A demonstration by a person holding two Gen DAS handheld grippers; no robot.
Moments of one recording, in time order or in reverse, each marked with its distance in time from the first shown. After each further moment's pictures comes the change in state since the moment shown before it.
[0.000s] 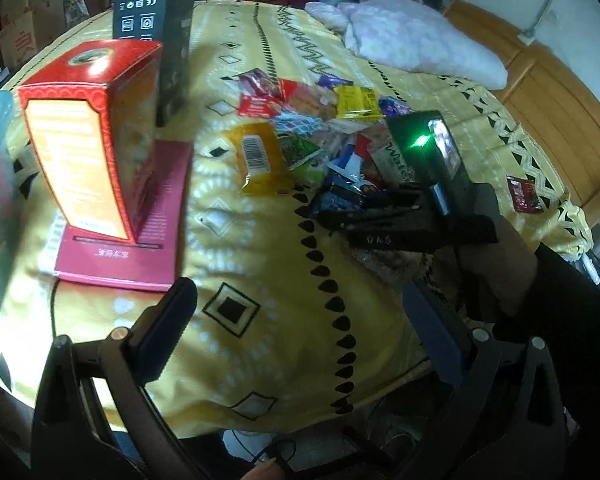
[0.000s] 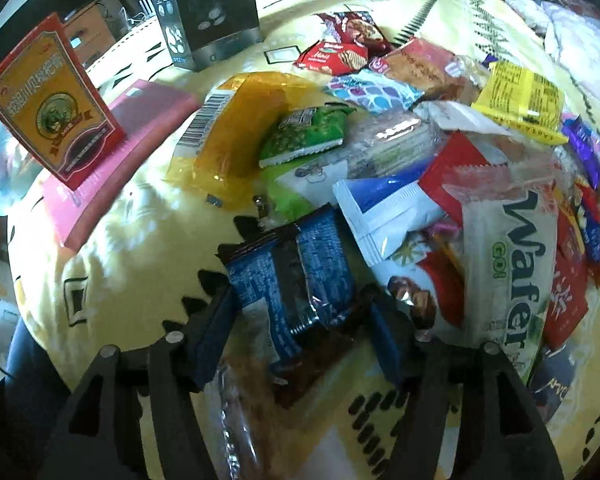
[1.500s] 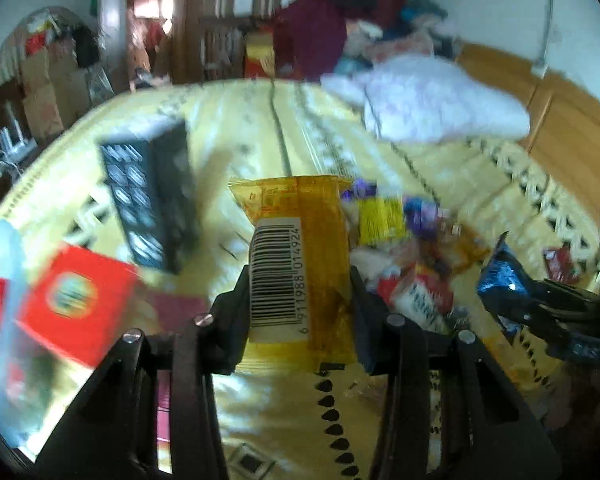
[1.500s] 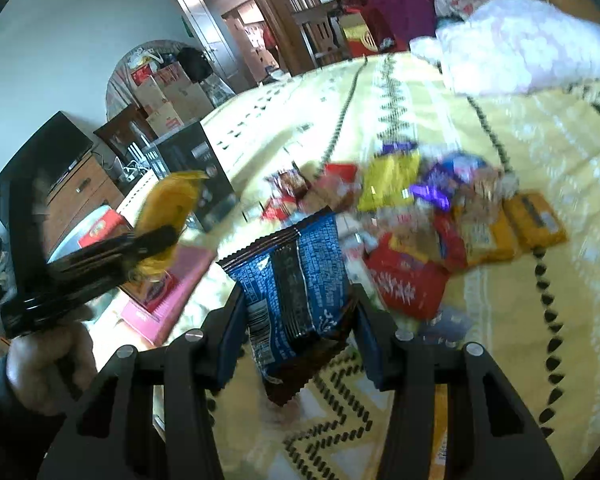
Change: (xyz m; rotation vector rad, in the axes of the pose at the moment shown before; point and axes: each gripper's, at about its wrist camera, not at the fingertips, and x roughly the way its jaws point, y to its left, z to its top) left arm -0.018 -0.019 0.103 0.056 -0.294 0.163; right arm -0.177 -0.047 -0.032 0.274 -0.439 0.066
